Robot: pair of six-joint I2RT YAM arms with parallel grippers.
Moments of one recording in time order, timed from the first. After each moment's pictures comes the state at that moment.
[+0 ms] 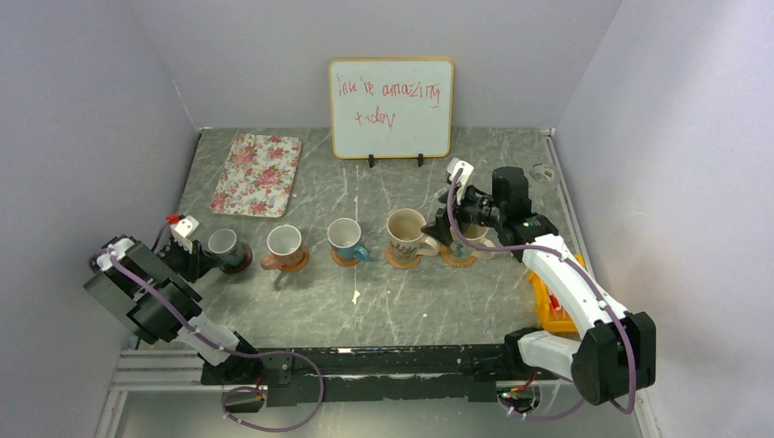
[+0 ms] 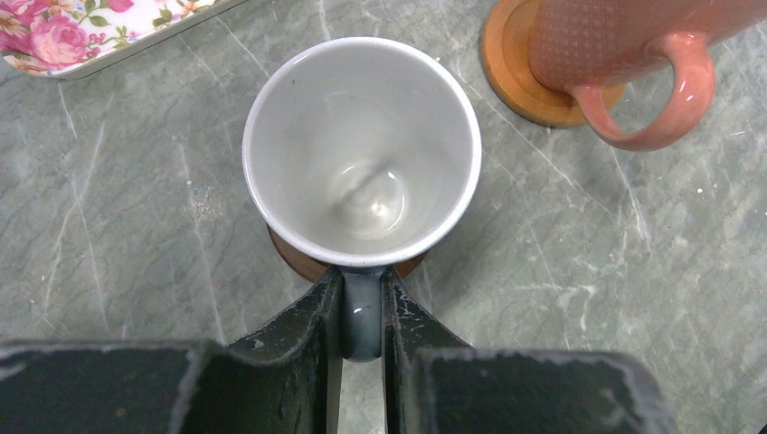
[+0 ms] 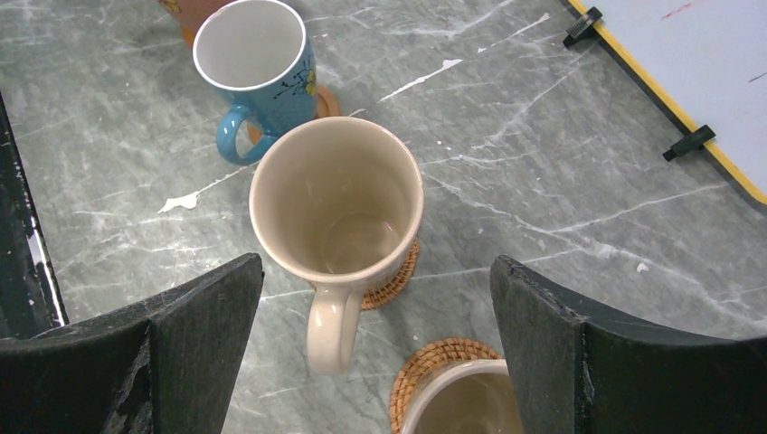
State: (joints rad) left arm 0.89 1.59 0.90 -0.92 1.01 1.52; right arm 0.28 1.15 0.86 -0.20 -0.72 -0.34
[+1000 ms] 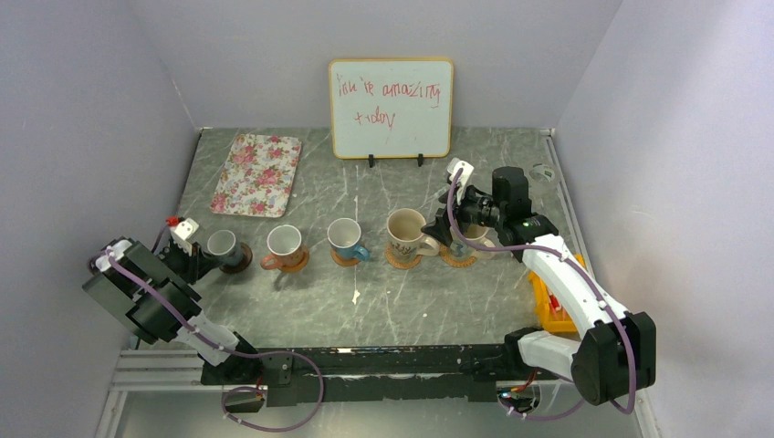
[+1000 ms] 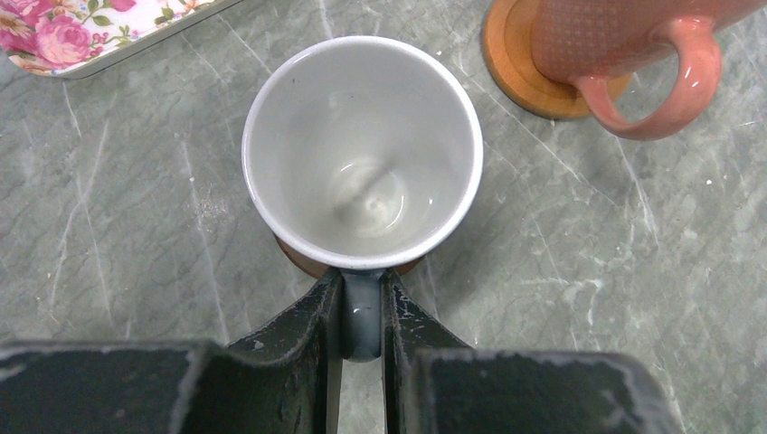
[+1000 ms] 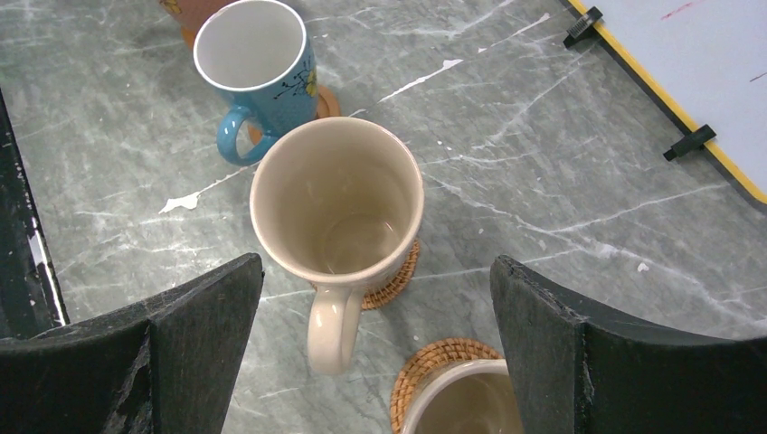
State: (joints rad) left arm 0.91 1.59 0.89 -0.92 1.01 1.56; right arm 0.28 1.15 0.86 -0.20 -0.72 -0.34
